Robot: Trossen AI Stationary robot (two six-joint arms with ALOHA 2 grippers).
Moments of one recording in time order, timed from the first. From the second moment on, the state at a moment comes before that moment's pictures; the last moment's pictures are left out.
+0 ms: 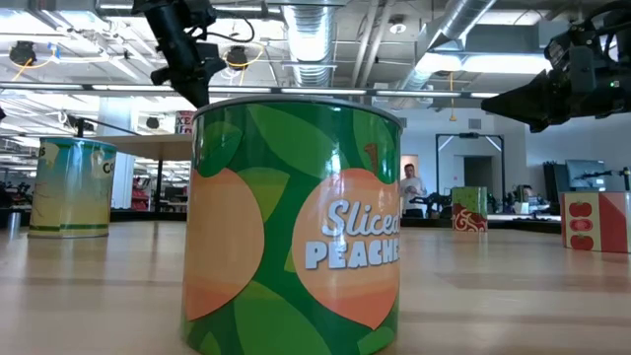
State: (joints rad) left arm 0.93 1.30 1.29 -0.81 -0.15 0.02; right arm -0.13 0.04 0.02 0.04 0.23 0.00
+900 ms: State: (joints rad) left arm 0.29 1.22 1.40 -1.03 -0.27 0.01; right arm -0.13 0.04 0.02 0.04 0.23 0.00
